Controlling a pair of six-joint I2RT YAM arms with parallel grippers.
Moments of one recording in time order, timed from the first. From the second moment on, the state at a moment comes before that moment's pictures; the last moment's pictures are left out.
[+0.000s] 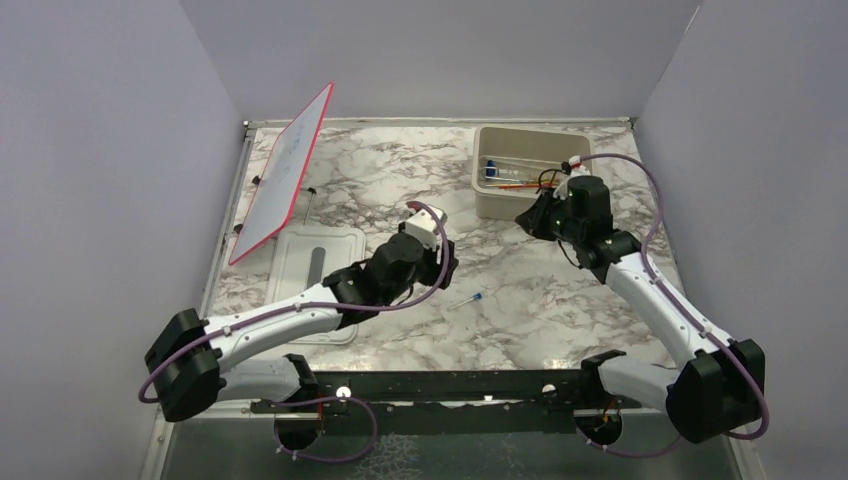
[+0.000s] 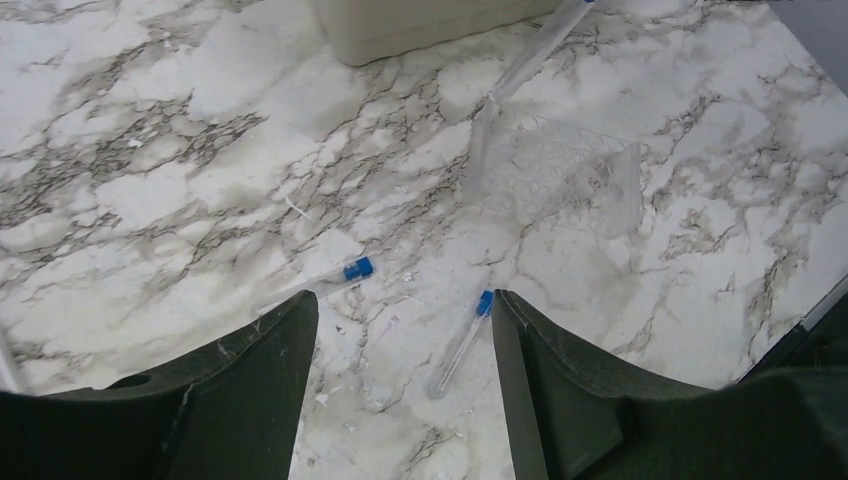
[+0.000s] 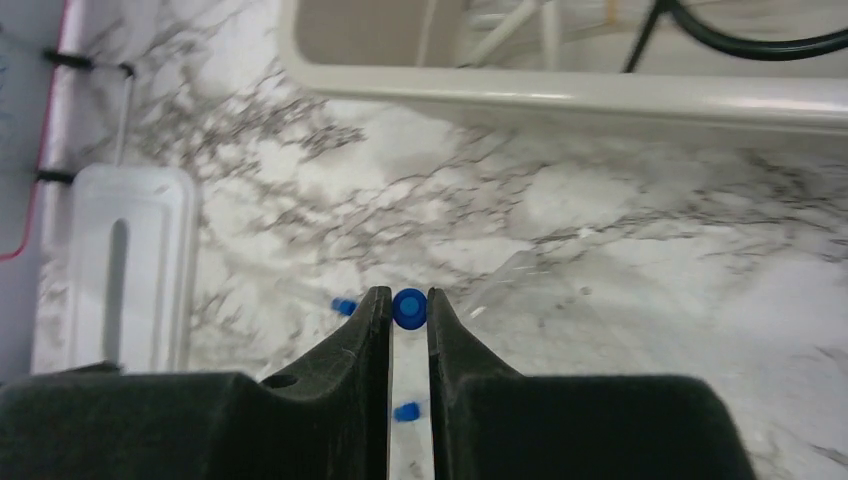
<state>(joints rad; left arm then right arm) -1.00 1.22 0.76 0.04 -0.27 -0.34 0.30 1.15 0.84 -0.24 -0.18 0.49</state>
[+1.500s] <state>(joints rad) -1.00 0.96 0.72 -0.20 -0.50 -0.38 0.73 1.29 0.82 -0.35 0.50 0.50</state>
